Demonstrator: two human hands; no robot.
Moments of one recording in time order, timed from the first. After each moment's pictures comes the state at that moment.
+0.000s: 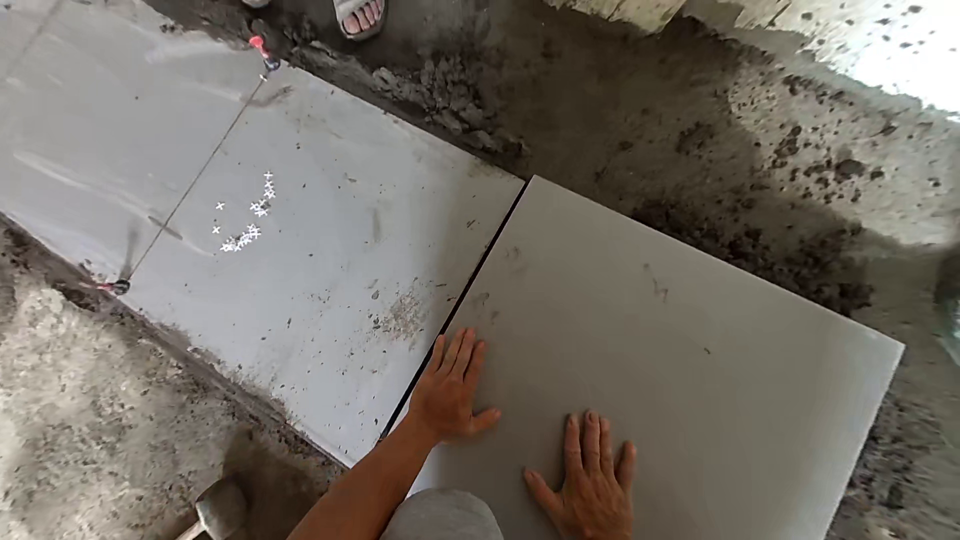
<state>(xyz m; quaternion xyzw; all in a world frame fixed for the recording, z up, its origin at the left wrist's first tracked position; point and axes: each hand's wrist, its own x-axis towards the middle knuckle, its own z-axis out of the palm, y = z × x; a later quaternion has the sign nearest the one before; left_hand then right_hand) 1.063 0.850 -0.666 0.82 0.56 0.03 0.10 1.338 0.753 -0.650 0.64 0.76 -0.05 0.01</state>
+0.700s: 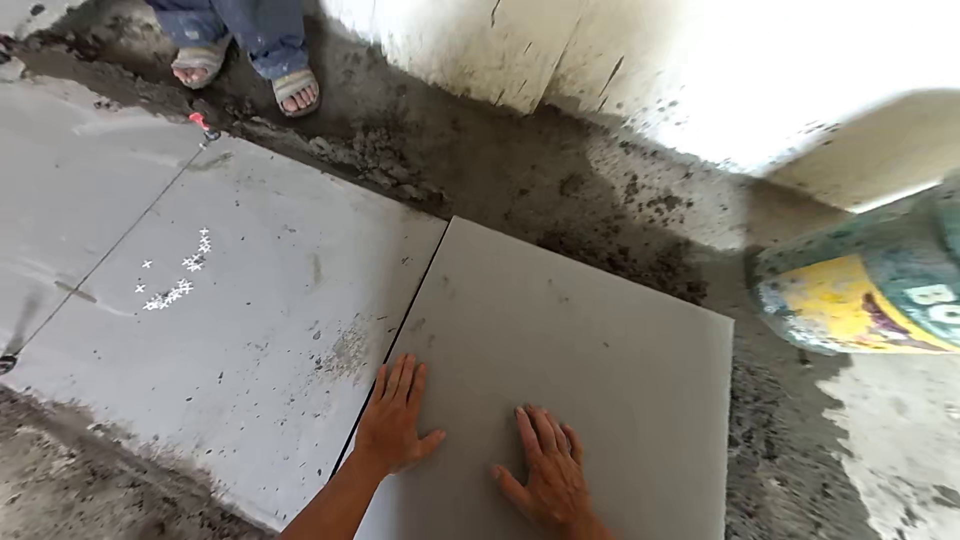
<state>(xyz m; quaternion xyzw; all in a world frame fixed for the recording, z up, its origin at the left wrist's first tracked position) 1.065 0.853 -0.664 0.81 0.57 0.00 0.11 1.364 0.784 -0.650 0.63 0.77 -0.03 -0.08</state>
